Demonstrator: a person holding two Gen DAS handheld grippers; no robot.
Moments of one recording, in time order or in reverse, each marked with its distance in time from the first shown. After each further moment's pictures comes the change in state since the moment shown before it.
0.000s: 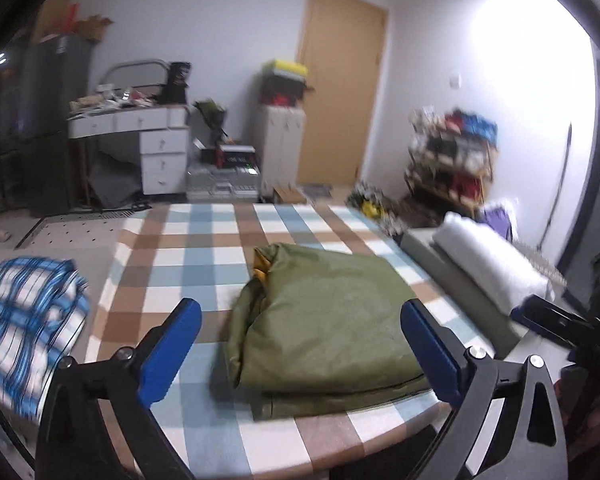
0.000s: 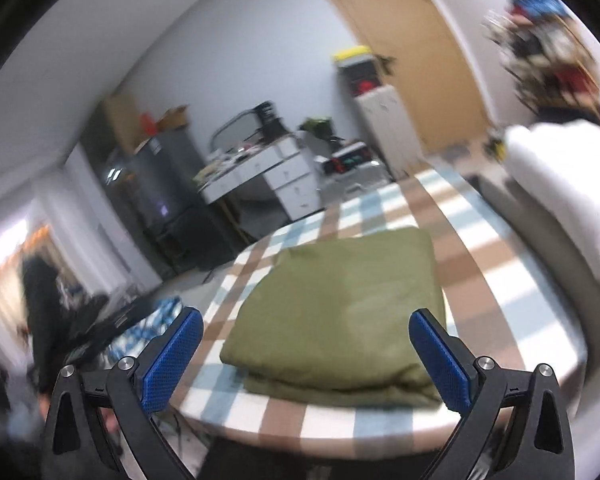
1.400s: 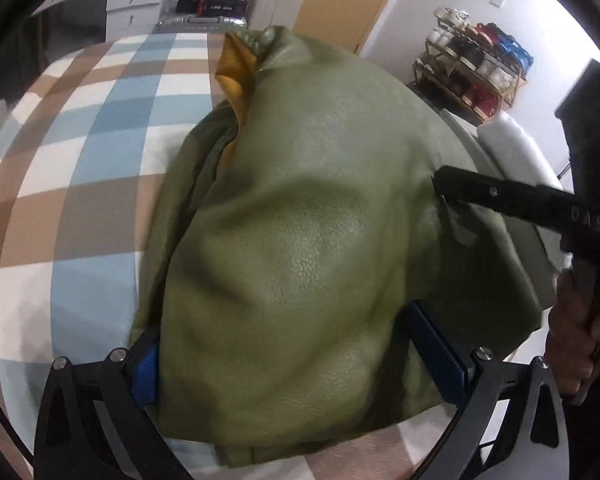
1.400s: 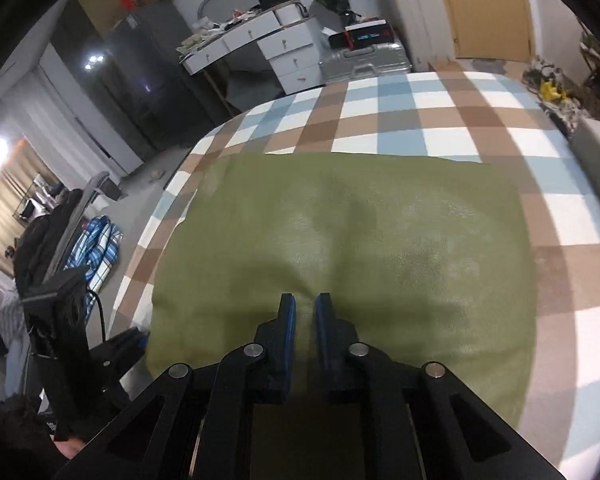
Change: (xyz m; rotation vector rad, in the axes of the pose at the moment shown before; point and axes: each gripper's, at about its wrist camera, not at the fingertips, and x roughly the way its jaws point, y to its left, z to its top) left arm 0.171 0.029 -0.065 -0.095 0.508 -0.124; right arm 0.216 -0.024 0.017 -0.162 0.515 -0.024
